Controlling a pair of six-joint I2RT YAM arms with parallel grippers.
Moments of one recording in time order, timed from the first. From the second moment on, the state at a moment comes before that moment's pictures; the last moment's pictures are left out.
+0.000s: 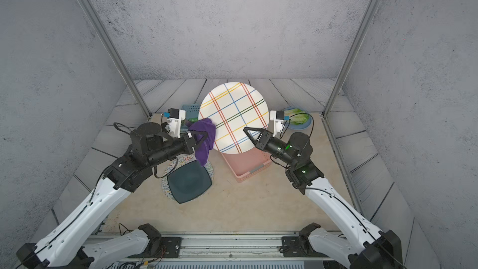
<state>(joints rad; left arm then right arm) -0.68 1.09 1.04 0.67 0.57 -1.51 0.57 1.34 1.11 1.17 -0.67 1.52</state>
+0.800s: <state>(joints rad) -0.68 0.84 1.09 0.10 0.45 -1.08 0.40 1.33 1.05 1.02 -0.61 1.50</state>
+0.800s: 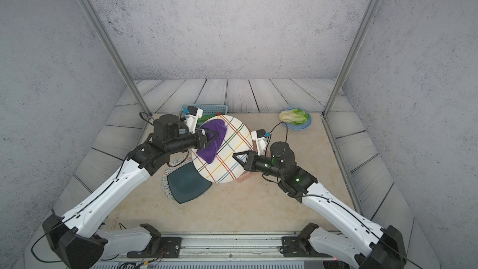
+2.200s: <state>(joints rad) -0.68 1.27 1.21 -0.34 0.35 -0.42 0.70 1.02 0.84 -0.02 -0.40 0.89</state>
